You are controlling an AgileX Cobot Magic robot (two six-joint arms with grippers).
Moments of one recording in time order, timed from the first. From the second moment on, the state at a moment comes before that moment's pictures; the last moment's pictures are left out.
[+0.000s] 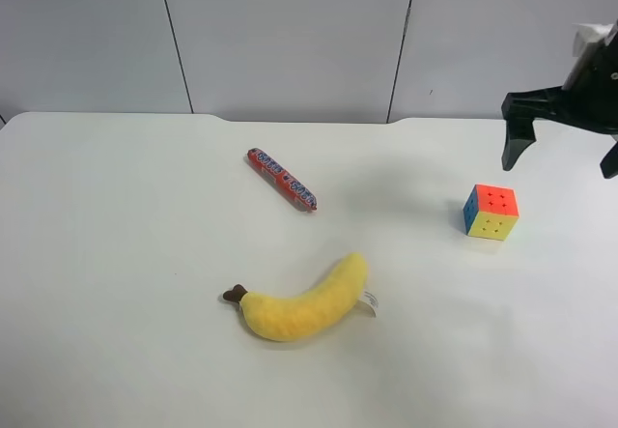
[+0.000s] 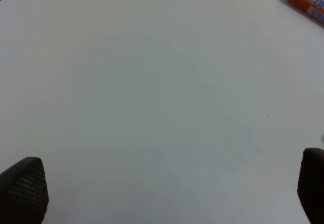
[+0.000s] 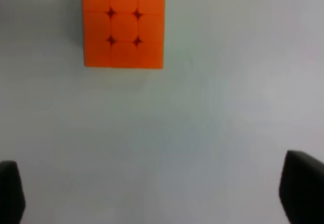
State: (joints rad) left arm -0.03 0.01 -0.51 0.02 1.06 -0.02; right arm 0.08 1.56 -1.15 -0.07 1.06 0.34
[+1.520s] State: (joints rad) left arm -0.03 0.01 -0.51 0.02 1.06 -0.02; right arm 0.00 1.94 -1.15 0.12 0.74 0.24
